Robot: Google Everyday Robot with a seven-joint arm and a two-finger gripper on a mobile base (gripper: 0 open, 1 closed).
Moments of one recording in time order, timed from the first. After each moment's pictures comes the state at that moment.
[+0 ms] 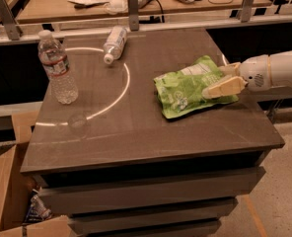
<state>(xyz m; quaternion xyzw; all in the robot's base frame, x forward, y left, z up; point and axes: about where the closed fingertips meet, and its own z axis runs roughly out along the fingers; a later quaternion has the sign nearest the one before) 0.631 -0.202 0.845 -0.42 0.74 0.31 0.42</state>
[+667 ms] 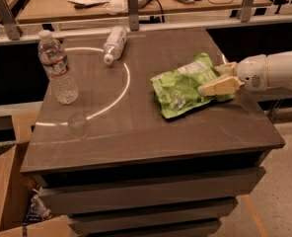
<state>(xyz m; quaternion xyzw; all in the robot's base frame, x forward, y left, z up) 0.628 -0.192 0.855 -0.43 0.73 0.30 0.44</state>
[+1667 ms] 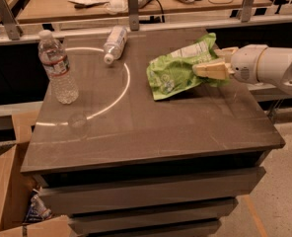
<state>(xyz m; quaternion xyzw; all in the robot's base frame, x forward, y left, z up) 0.658 -0.187 0.903 -0.35 0.73 0.17 0.56</state>
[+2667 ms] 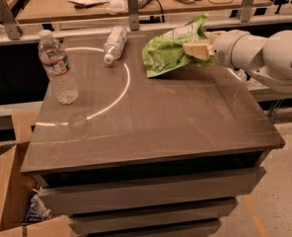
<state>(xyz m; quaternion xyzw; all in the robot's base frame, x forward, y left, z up) 0.725 -0.169 0.929 -0.28 0.73 0.10 0.62</state>
